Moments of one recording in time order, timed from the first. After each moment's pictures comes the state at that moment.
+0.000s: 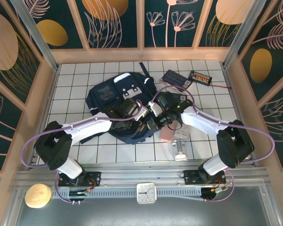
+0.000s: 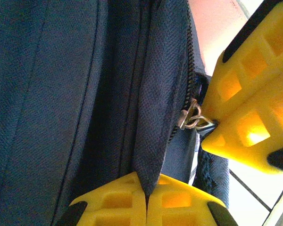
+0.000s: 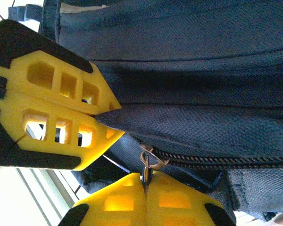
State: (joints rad) left arm -0.79 1.58 1.01 -0.42 0.23 -0.15; right arm 0.66 1.51 0.99 -0.55 -0.49 0.12
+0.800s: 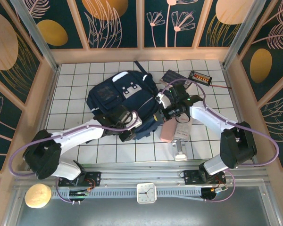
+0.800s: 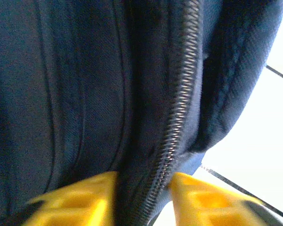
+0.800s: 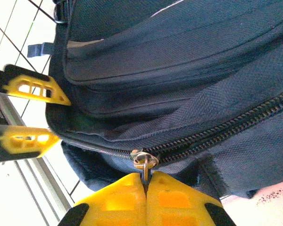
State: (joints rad) left arm -0.79 1.46 0.85 -0.51 0.13 0.15; right arm 0.48 1.49 1.05 -0.63 -0.58 -0.01
